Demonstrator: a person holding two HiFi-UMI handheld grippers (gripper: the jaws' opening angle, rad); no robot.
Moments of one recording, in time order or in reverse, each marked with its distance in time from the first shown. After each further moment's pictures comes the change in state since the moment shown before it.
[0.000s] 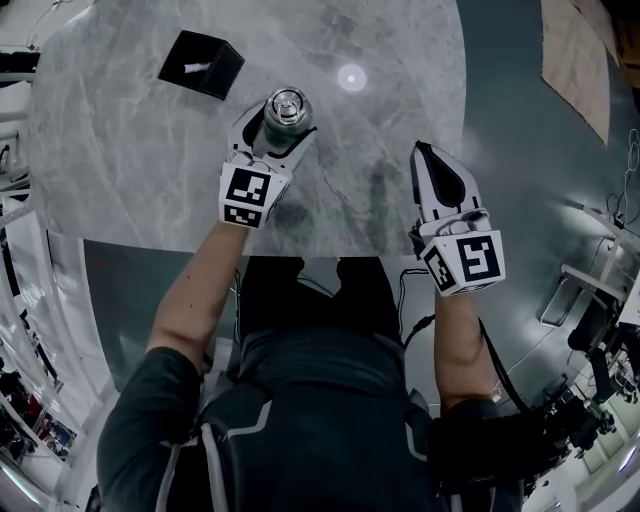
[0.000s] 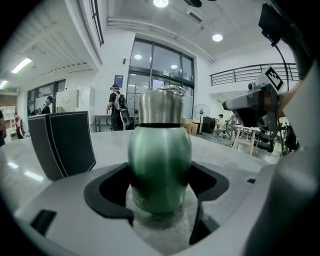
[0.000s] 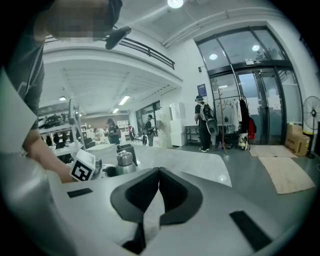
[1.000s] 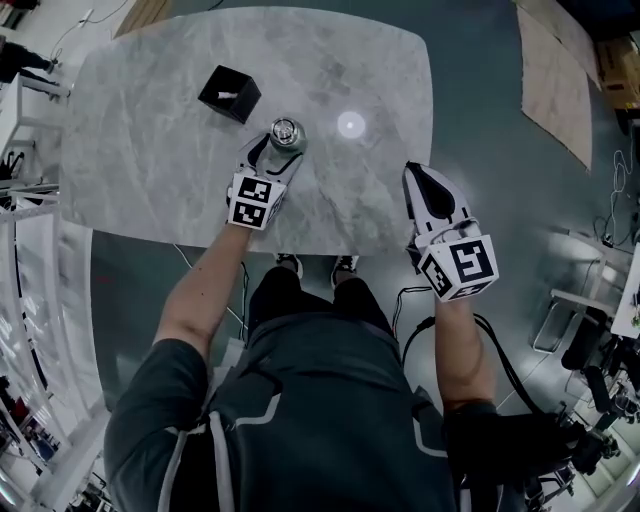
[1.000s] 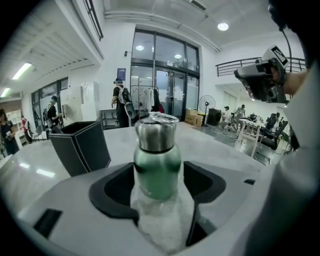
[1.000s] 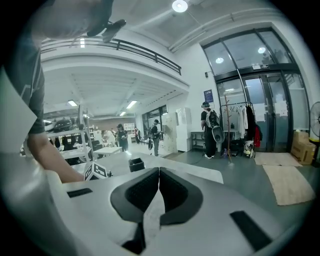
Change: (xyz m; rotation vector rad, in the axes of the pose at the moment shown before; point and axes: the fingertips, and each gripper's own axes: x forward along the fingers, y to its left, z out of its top) left arm -0.039 -0.006 0.003 -0.012 0.123 0.050; right arm -0.069 0.022 0.081 -0.045 -0.032 0.064
